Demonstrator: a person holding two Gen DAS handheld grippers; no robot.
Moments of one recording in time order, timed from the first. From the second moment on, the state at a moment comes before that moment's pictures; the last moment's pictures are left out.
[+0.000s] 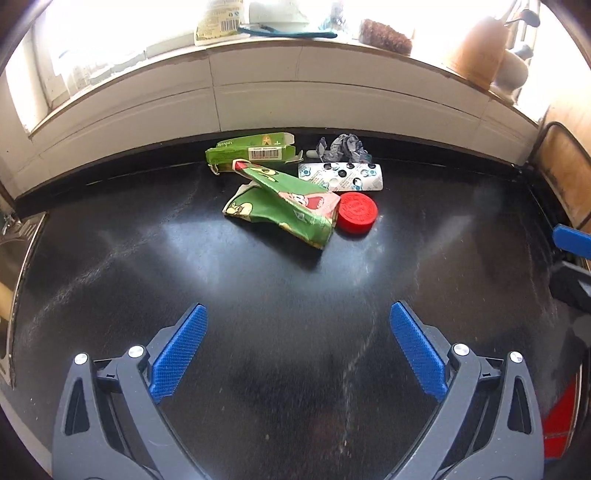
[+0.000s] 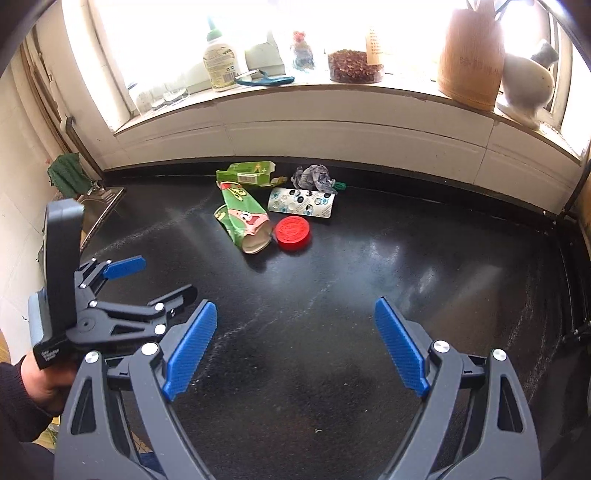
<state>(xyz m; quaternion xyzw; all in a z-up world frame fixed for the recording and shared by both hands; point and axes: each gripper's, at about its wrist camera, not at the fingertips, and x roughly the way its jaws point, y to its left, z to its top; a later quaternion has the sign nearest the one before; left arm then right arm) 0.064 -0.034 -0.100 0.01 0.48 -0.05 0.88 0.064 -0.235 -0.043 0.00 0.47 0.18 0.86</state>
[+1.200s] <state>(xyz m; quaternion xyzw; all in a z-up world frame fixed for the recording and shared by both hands) 0.182 0.006 -0.155 -0.09 0.55 0.01 0.83 0.208 -0.145 -0.184 -0.15 0.49 0.27 0.82</state>
